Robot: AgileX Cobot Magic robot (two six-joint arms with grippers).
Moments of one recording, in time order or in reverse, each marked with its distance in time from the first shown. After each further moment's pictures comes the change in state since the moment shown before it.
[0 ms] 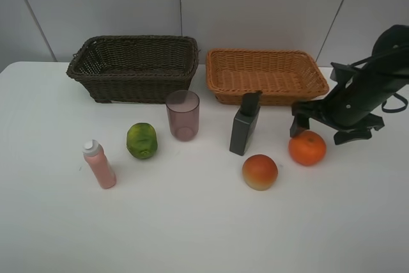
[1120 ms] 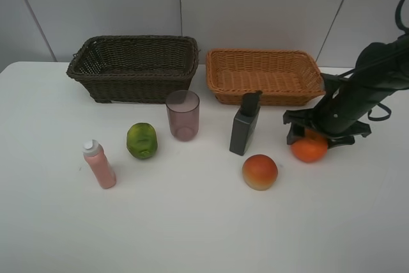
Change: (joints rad) left arm 0.000 0.000 0.000 0.000 0.000 0.000; right arm 0.017 0.089 0.000 0.003 -0.086 0.000
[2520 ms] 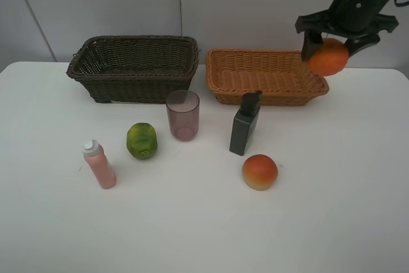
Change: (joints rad) left arm 0.000 0.000 0.000 0.000 0.000 0.000; right arm 0.023 -0.054 -0.616 -0.196 0.578 0.001
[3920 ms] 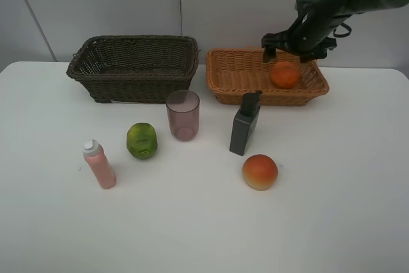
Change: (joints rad) left arm 0.000 0.000 0.000 0.000 0.000 0.000; right arm 0.000 0.334 -0.105 0.016 -0.487 -0.001
